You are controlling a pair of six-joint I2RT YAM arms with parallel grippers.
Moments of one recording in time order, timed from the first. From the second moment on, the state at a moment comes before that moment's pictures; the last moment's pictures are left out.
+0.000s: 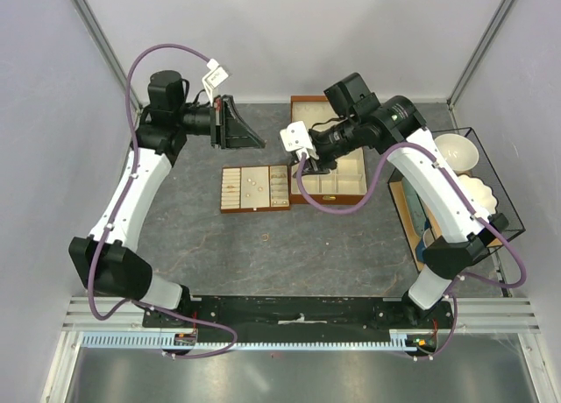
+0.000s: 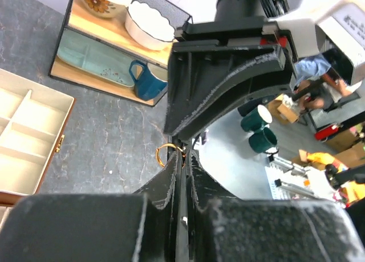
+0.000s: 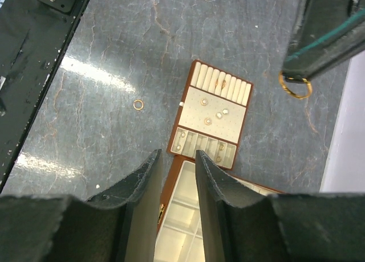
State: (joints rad) left arm -0.20 1.47 1.48 -0.20 1.41 -0.43; right arm 0.66 1.70 2.13 -1.32 -0.76 -1.12
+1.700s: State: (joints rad) left arm -0.46 1.41 1.51 -0.92 1.18 0.47; right arm 0.74 1.62 1.92 -1.17 -0.77 -1.10
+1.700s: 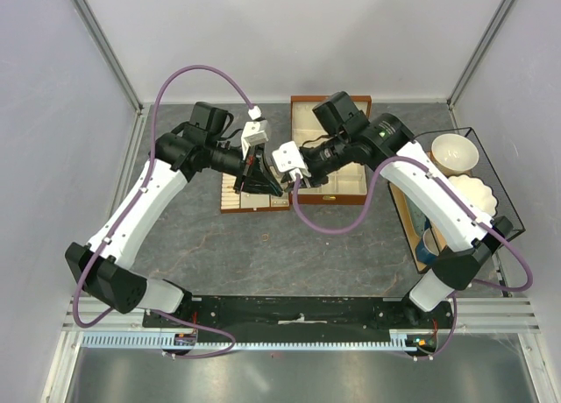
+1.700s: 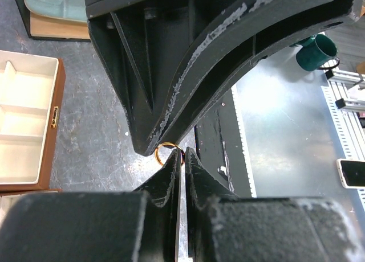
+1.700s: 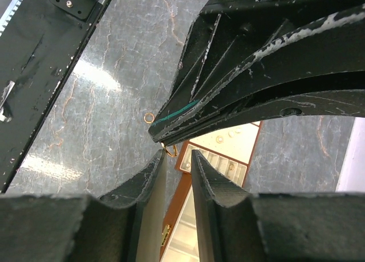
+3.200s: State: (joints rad) left arm -0.39 1.25 1.40 -0.73 1.07 0.35; right arm 0.76 1.59 1.85 -1.12 -0.71 -1.00
